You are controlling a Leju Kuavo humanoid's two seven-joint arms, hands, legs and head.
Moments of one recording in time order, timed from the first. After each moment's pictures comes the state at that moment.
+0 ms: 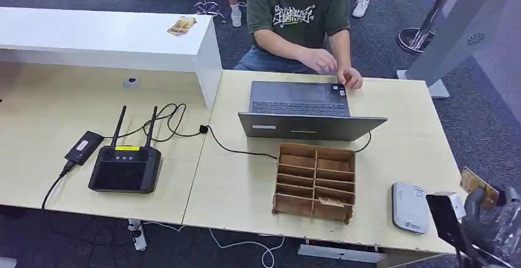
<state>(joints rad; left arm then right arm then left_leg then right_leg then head) -0.07 -0.13 -1.20 -0.12 1.43 0.19 -0.14 0.21 -0.05 -0.22 -1.71 1.08 -0.61 0.10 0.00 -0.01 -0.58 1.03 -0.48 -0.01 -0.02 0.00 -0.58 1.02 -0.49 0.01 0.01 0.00</state>
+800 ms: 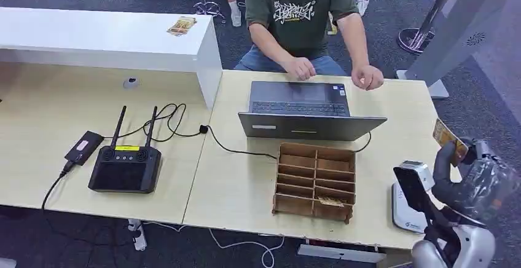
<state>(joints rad) -0.08 -0.13 -1.21 -0.12 1.41 0.19 -0.13 0.01 -0.08 -0.01 -1.74 1.16 -0.62 0.11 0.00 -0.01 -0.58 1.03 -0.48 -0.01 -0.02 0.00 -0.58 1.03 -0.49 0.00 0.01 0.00</state>
